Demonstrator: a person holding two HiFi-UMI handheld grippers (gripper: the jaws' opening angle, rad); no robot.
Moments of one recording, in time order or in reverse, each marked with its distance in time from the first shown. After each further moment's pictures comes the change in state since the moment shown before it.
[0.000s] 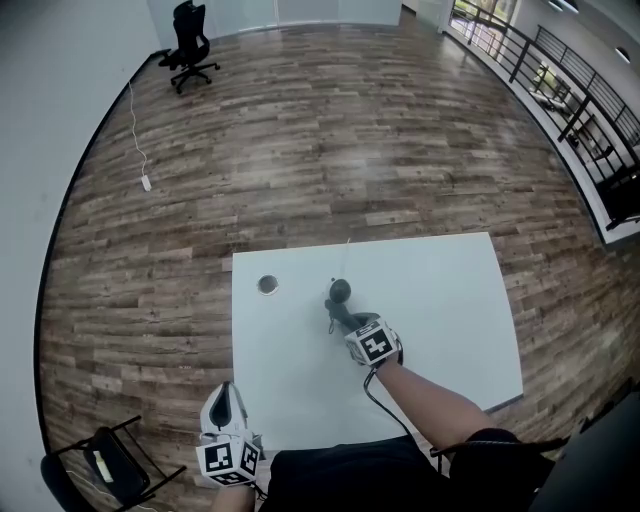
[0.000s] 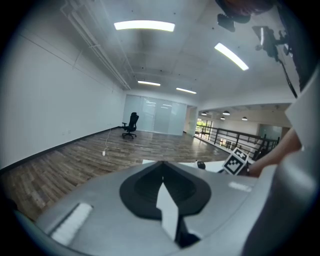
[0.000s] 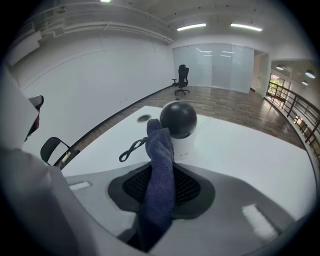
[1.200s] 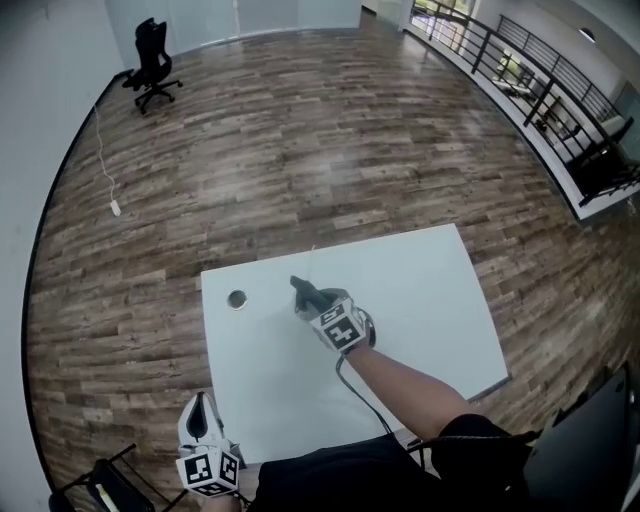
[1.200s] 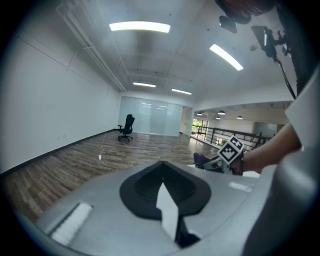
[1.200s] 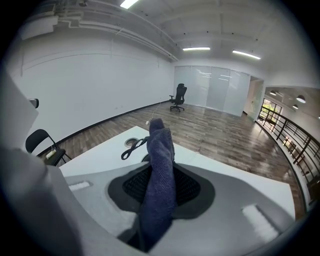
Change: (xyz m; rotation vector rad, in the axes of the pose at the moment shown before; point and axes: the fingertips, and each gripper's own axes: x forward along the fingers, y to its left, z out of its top) left arm 0.013 0.013 0.019 0.035 -0.013 -0.031; right arm -0.019 -0.023 0.094 -0.119 -0.157 -0.132
